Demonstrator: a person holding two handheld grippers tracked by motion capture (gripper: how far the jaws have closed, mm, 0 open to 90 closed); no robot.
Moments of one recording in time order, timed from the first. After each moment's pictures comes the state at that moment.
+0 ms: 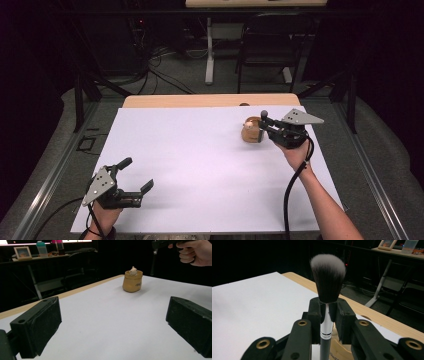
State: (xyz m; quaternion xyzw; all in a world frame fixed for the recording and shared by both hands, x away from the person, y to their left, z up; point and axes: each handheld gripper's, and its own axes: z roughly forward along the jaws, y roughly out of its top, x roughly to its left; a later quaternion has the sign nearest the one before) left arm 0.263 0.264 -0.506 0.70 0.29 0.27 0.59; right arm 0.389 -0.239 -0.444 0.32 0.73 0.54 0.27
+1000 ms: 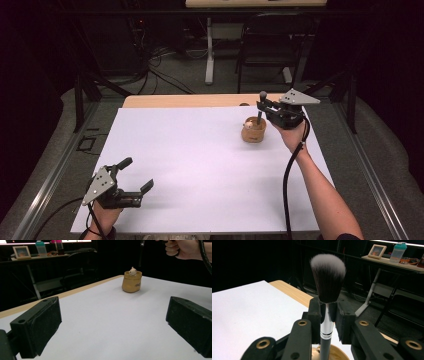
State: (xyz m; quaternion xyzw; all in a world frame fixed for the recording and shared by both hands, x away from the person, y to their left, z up) left arm 0.263 0.264 -0.506 0.71 0.29 0.26 0.59; right arm 0.433 -0.234 -0.420 0.32 0.72 0.54 0.30
